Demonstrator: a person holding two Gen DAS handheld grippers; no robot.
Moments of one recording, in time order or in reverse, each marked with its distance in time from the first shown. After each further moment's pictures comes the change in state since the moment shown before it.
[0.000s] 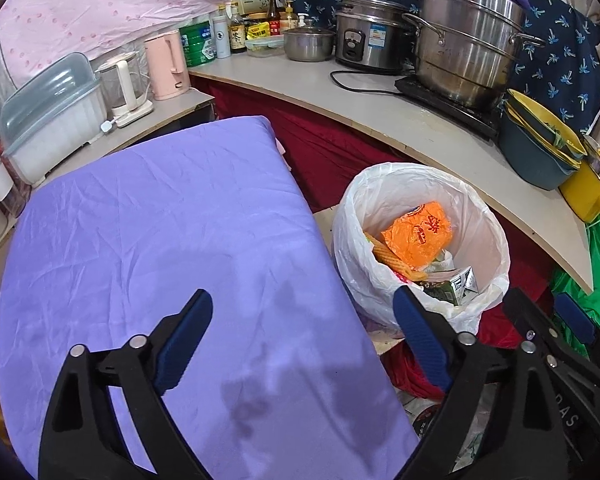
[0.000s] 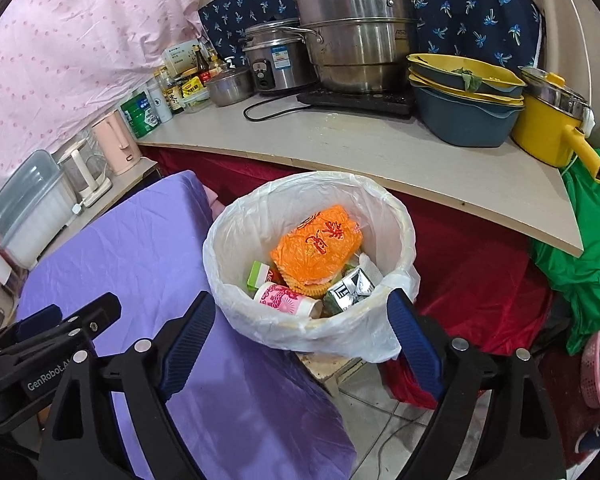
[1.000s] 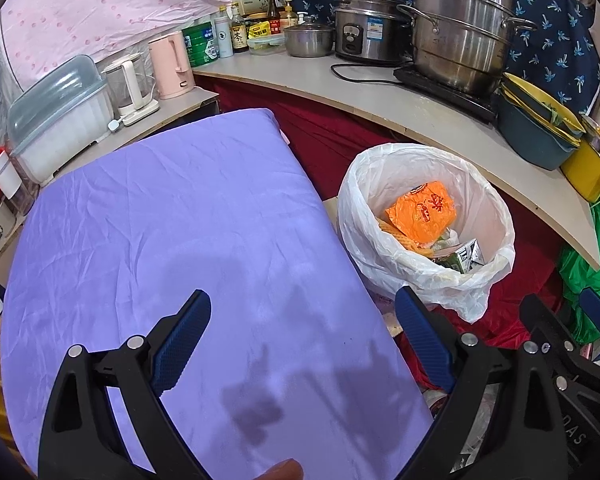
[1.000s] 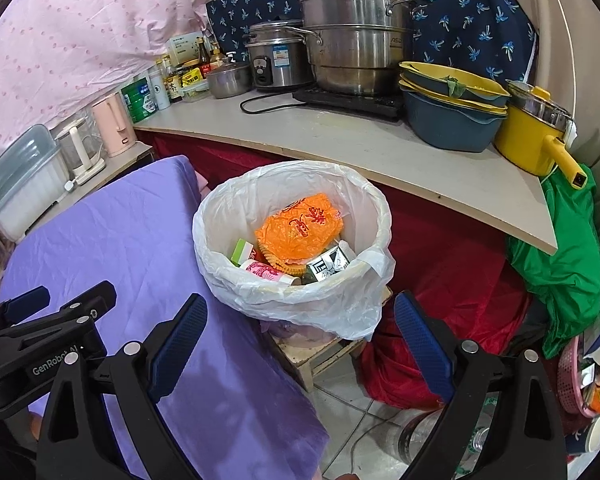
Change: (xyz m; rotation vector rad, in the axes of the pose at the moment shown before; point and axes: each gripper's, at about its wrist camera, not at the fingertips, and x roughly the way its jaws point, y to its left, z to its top) left arm -0.007 -0.003 -0.031 0.029 0.000 0.025; right arm -0.021 -0.001 -0.029 -0.072 -0.011 -0.063
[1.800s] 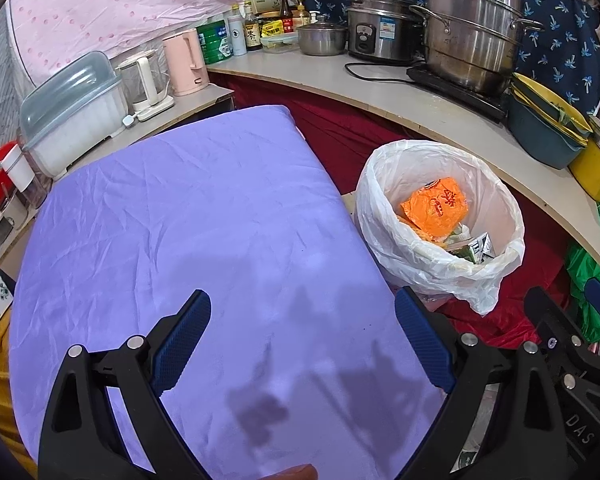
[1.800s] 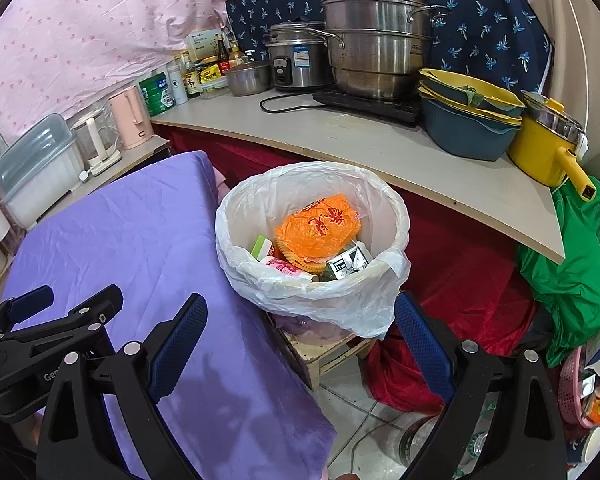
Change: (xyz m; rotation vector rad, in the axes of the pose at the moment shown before) left arm -0.009 0.014 -0.010 -0.017 0.007 0.040; right arm -0.009 0.013 -0.003 -0.049 -0.002 0.037
